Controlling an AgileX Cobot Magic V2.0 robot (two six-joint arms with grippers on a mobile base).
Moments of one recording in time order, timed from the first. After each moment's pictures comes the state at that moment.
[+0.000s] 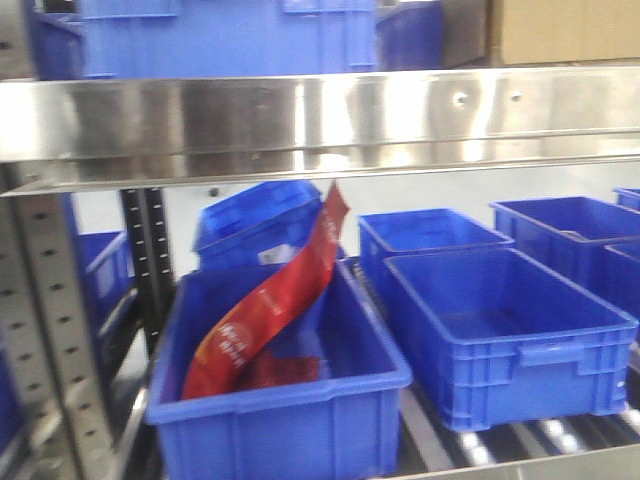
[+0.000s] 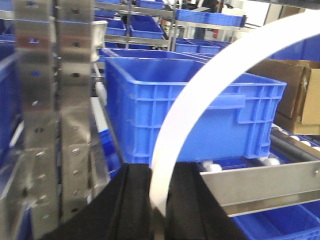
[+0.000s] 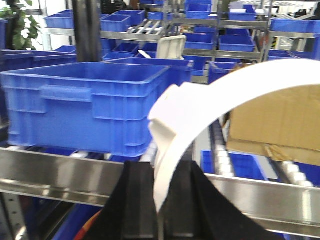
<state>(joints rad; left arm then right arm) -0.12 0.59 -0.71 -0.04 0.26 -0.05 0.23 0.61 -0.75 -0.09 0.26 0.10</state>
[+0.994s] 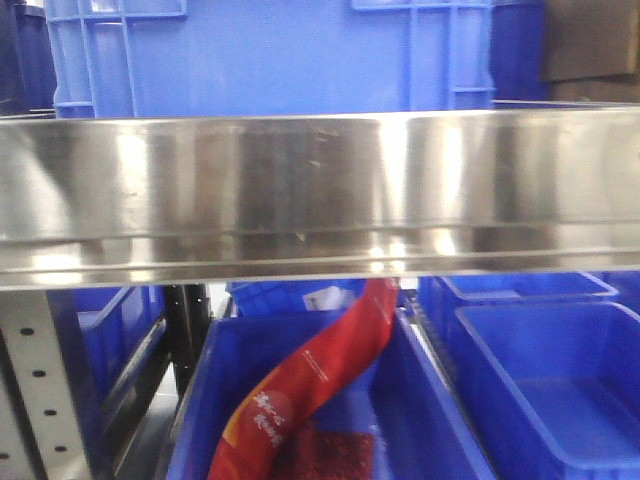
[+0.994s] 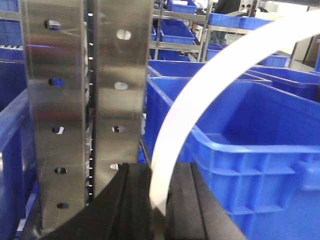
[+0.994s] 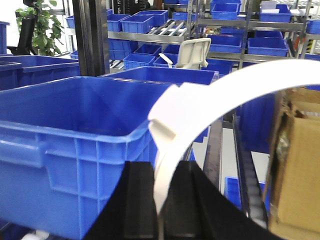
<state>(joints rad) -0.12 0.59 -0.71 -0.04 0.26 -0.05 0.23 0.61 -0.75 -0.09 0.26 0.10</state>
